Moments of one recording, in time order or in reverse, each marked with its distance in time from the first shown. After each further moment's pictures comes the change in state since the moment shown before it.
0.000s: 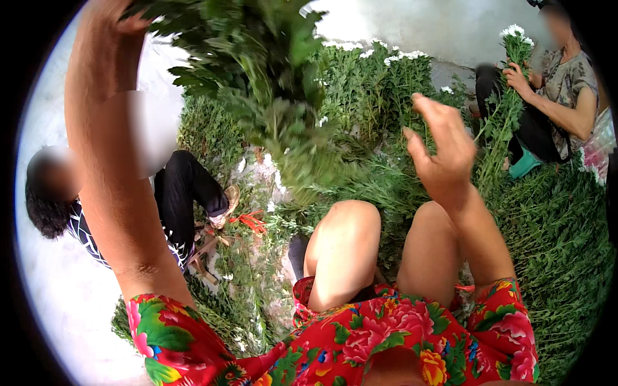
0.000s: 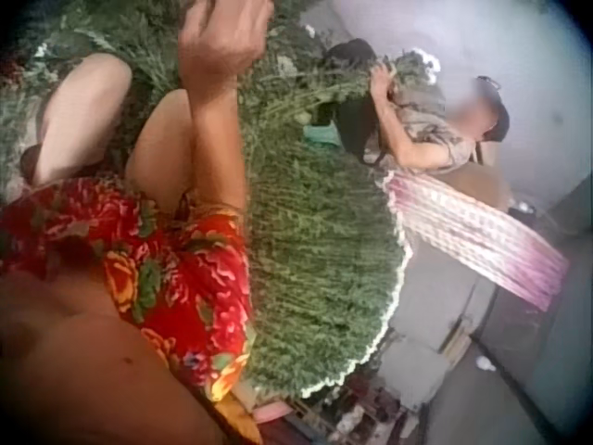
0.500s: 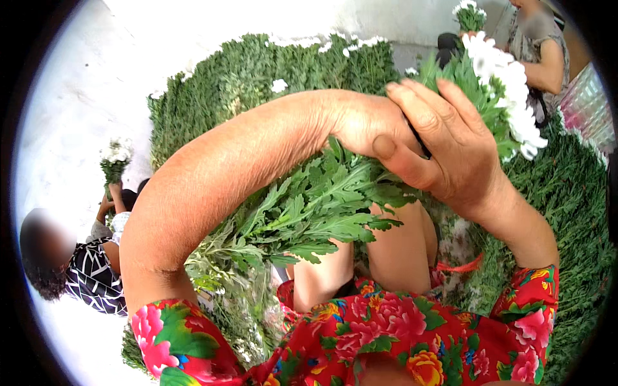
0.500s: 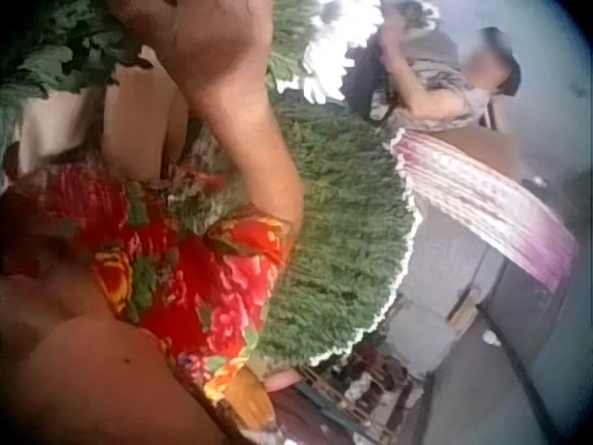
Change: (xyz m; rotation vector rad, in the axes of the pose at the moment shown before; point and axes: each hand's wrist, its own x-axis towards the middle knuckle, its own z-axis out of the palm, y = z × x) left_hand -0.052 -0.121 0.190 -0.155 -1.488 0.150; right_hand 0.028 0.008 -0.094 -0.470 -0.382 -0.454
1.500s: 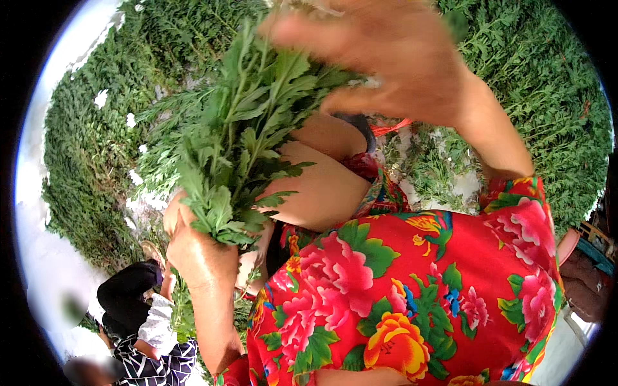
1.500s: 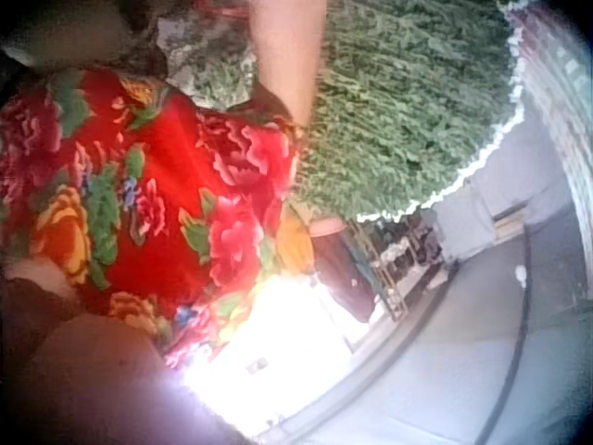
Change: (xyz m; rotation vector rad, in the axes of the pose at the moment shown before) left_hand -0.006 0.020 0.266 0.442 0.545 -0.721; right_hand -0.229 -0.018 -0.072 0.060 -0.215 0.421
